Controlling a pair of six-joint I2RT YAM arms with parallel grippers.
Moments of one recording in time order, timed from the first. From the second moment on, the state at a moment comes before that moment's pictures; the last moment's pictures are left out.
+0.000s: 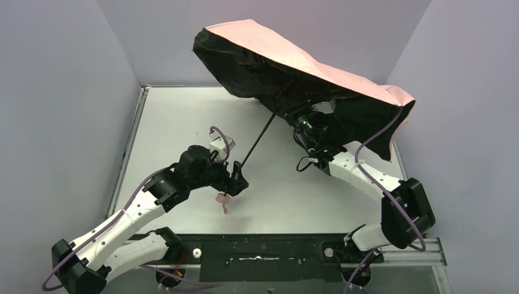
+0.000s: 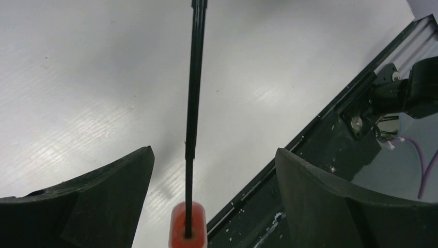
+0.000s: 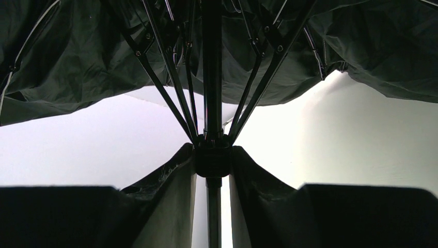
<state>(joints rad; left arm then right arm) -0.73 0.93 0.81 -0.46 0.16 -0.36 0.57 1.43 0.94 0.50 0.28 1.09</state>
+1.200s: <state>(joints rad) -0.82 0.88 0.72 -0.57 0.11 -0.40 0.47 1.42 0.96 0.46 0.24 1.14</state>
